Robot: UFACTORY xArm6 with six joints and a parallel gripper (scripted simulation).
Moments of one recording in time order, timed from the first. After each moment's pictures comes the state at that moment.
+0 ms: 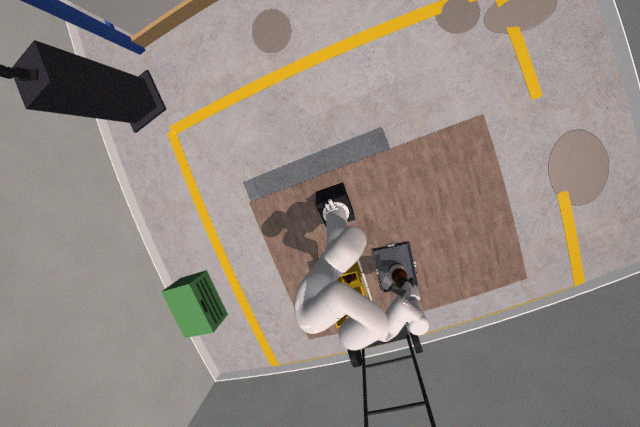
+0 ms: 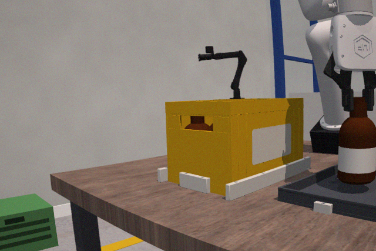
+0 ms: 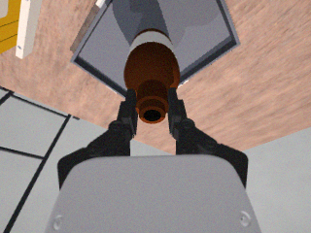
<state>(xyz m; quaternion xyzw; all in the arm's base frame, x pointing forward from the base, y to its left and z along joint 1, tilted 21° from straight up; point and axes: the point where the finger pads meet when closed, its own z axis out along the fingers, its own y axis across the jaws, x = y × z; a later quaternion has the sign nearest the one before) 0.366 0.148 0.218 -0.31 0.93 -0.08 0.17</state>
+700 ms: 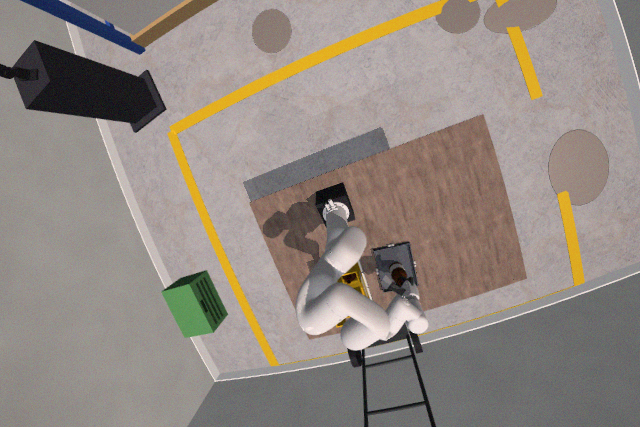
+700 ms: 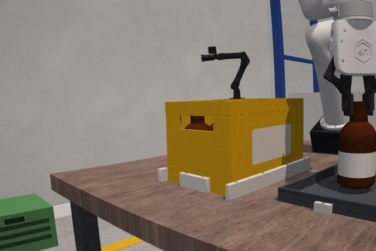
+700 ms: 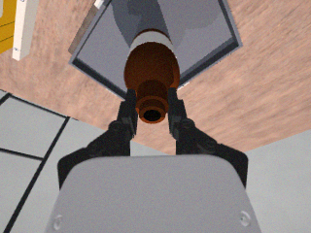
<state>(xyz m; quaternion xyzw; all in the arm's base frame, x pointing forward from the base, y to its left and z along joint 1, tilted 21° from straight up) 0.369 0.148 0.211 -0.31 0.93 -0.08 0.17</state>
